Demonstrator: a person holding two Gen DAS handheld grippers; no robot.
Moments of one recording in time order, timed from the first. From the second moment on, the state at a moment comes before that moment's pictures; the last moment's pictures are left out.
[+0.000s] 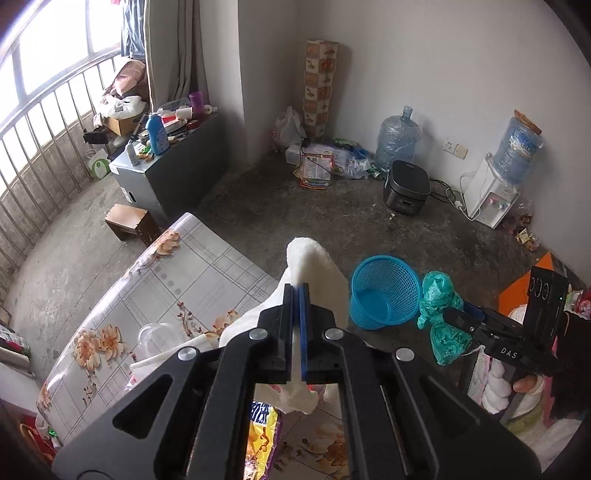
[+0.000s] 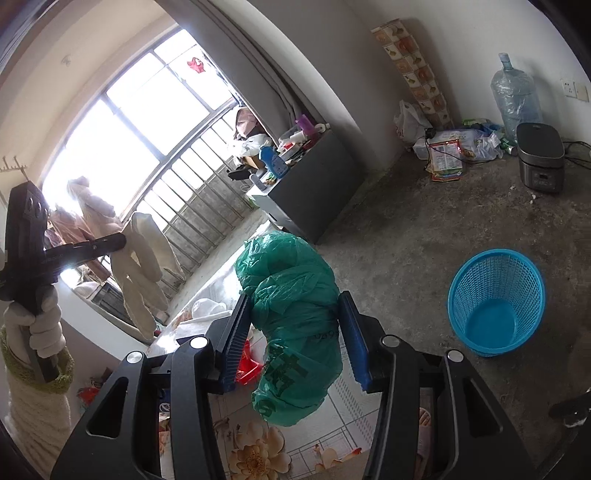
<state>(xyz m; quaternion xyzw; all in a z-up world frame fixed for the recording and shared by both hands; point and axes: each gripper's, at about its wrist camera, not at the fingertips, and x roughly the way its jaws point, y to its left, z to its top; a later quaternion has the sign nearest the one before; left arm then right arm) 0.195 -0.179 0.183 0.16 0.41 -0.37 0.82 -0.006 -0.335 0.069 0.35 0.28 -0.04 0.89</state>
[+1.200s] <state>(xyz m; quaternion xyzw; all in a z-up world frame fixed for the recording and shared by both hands) 0.220 -0.519 -0.050 0.20 0.46 -0.46 0.73 0.003 -0.533 -0.149 0.45 0.31 -0.32 0.77</state>
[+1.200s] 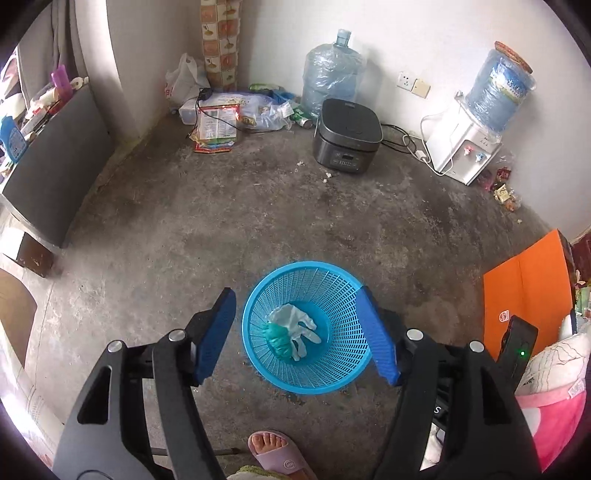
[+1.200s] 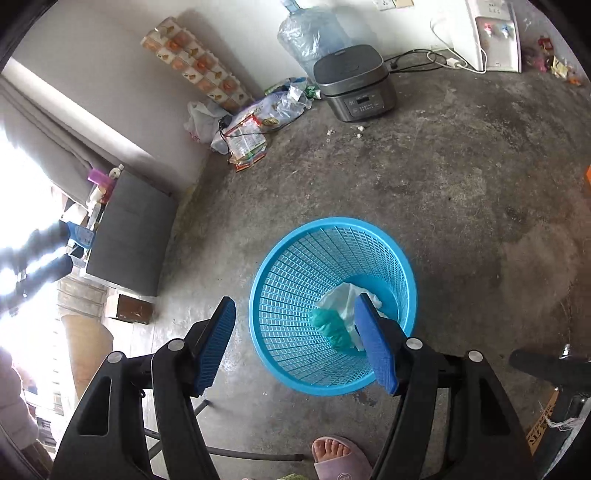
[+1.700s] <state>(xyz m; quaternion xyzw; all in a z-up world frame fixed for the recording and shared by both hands) 0.139 -0.345 0.152 0.11 0.29 -0.51 0.80 -0.030 -0.389 0.051 0.20 0.14 -0.34 0.91</state>
